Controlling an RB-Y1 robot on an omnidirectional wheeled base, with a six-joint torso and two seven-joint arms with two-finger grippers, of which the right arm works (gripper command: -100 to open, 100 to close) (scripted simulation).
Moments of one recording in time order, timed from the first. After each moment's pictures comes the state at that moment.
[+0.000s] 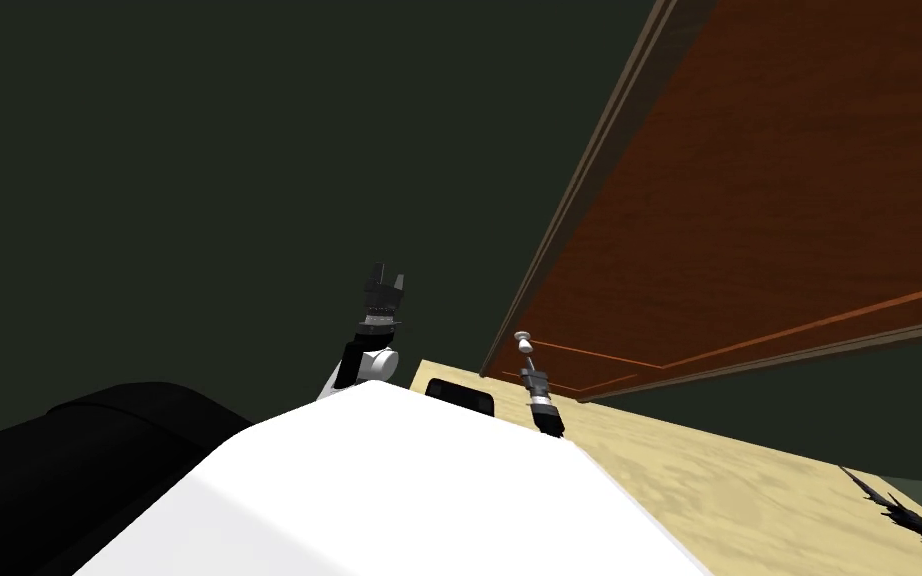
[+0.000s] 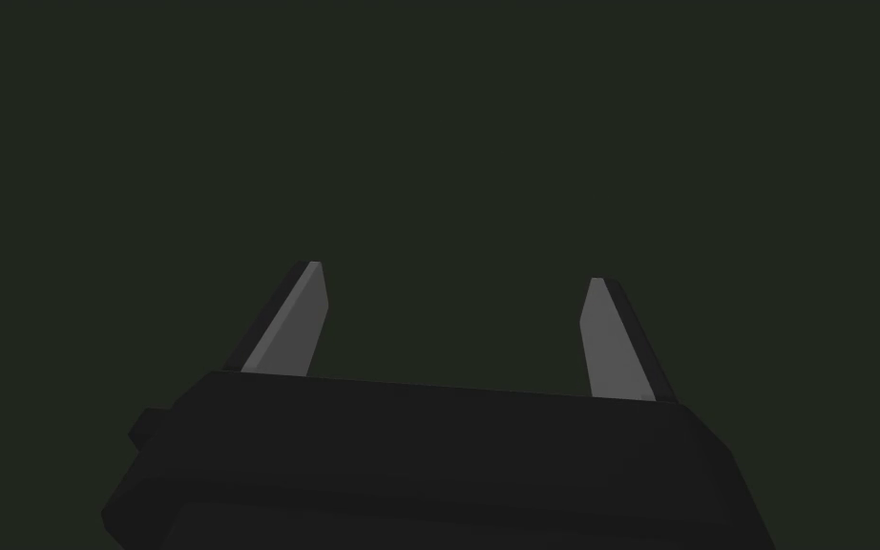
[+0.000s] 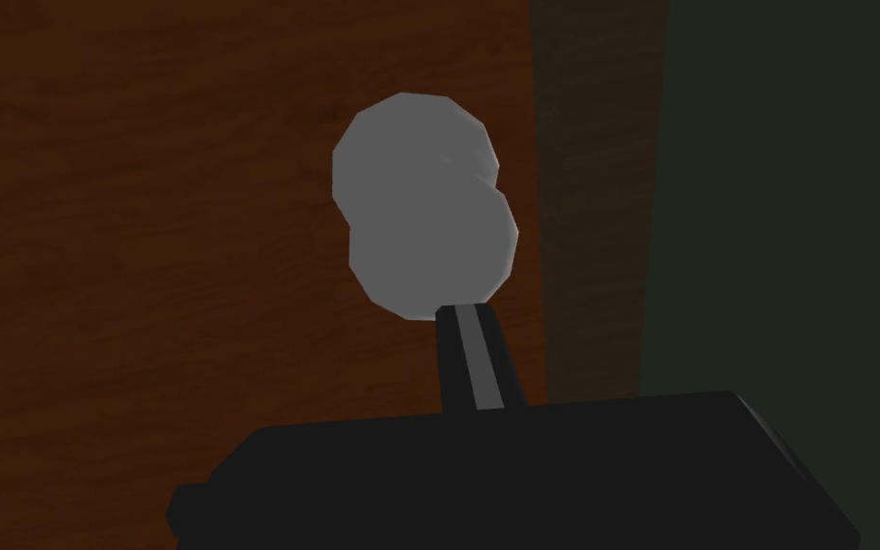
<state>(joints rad) 0.24 -0.11 -0.19 -1.00 0.41 -0.86 1.02</state>
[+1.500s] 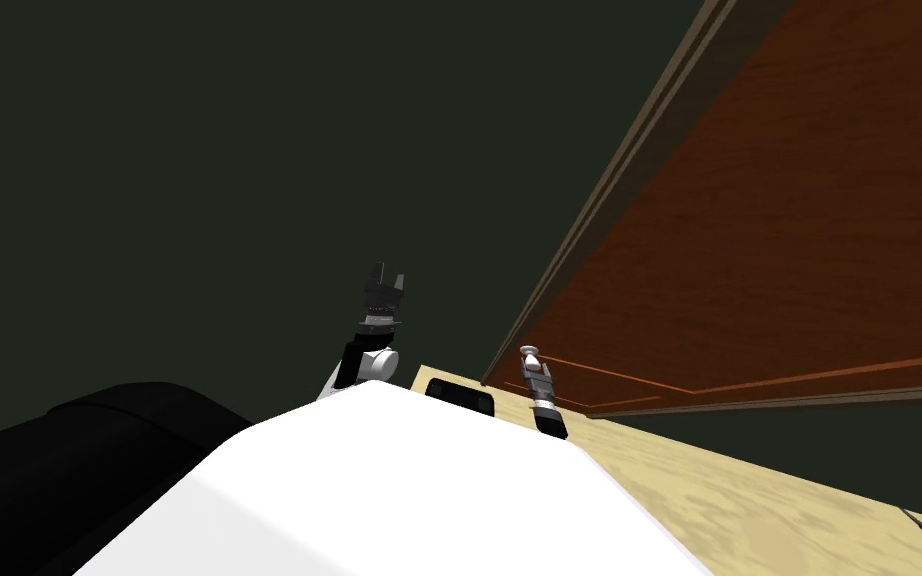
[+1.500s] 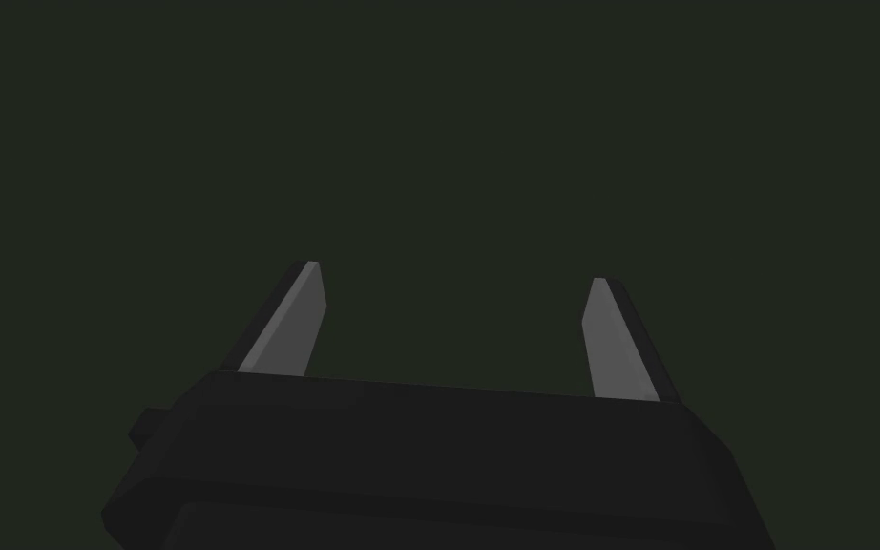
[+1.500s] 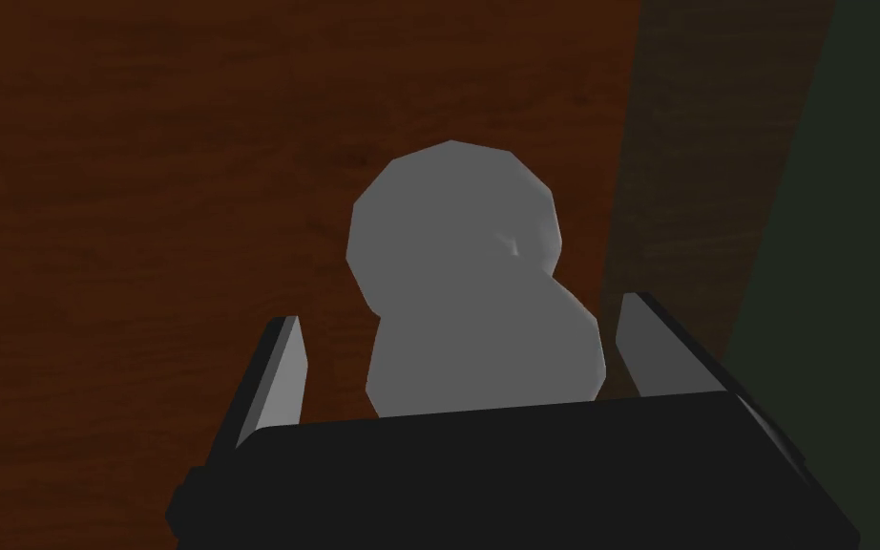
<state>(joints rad) 0.24 -0.08 -0.25 -0.99 0.41 -0.88 1.14</state>
